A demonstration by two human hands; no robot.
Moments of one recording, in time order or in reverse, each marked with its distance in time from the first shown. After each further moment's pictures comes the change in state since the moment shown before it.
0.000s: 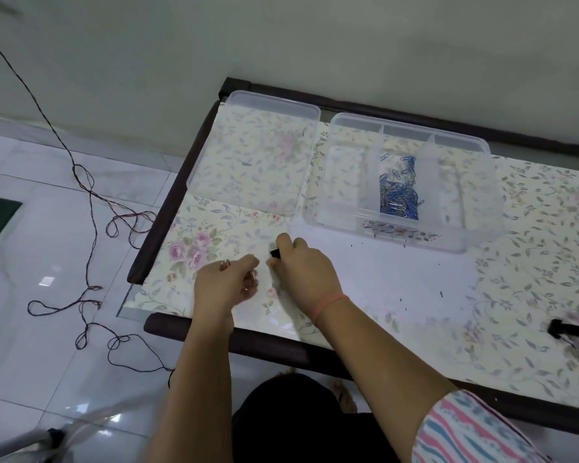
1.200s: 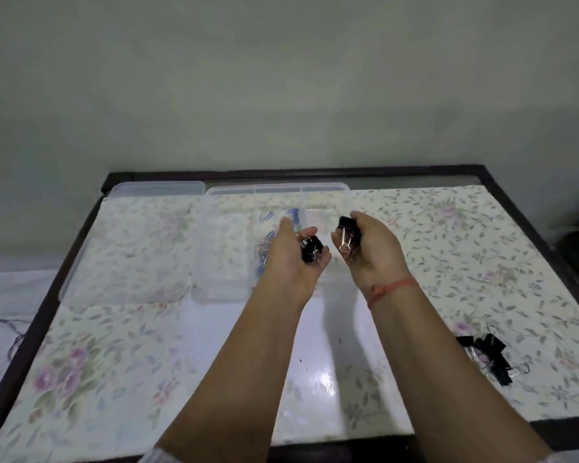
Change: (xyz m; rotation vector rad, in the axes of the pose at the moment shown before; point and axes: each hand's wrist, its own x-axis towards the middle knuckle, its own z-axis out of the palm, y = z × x) left_hand -0.061 0.073 0.266 -0.334 -0.512 -0.213; right_hand -0.018 0.194 -0.164 1.859 0.726 0.971
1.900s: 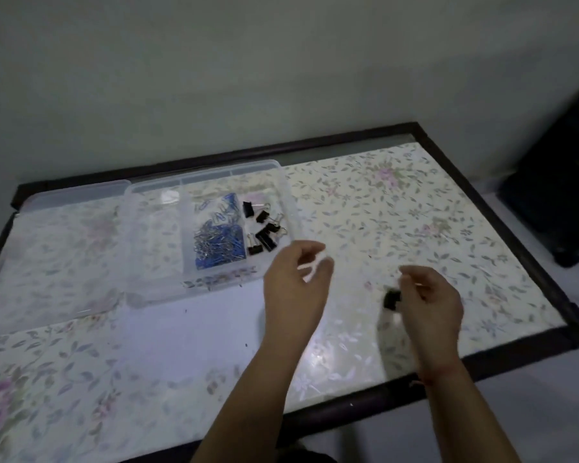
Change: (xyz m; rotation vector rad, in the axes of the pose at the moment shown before) left_hand -0.040 -0.104 0.016 0.900 -0.121 0.652; right_hand -0.038 0.004 -0.195 -0.792 0.446 -0.530
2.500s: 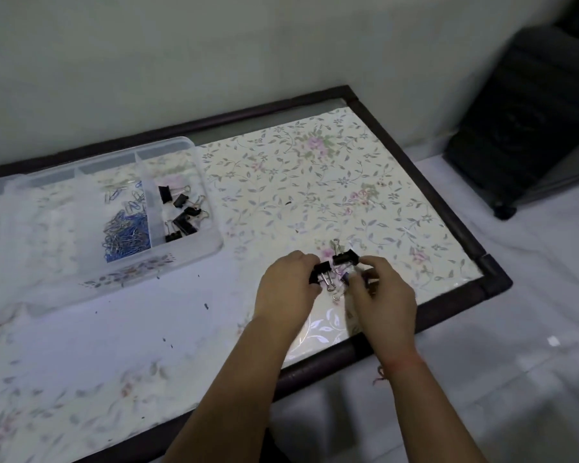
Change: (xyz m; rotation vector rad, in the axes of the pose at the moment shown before) left_hand -0.002 -0.051 0.107 0.798 -0.416 0.293; right_hand 0.012 0.052 -0.051 -0.237 -0.059 -0.102
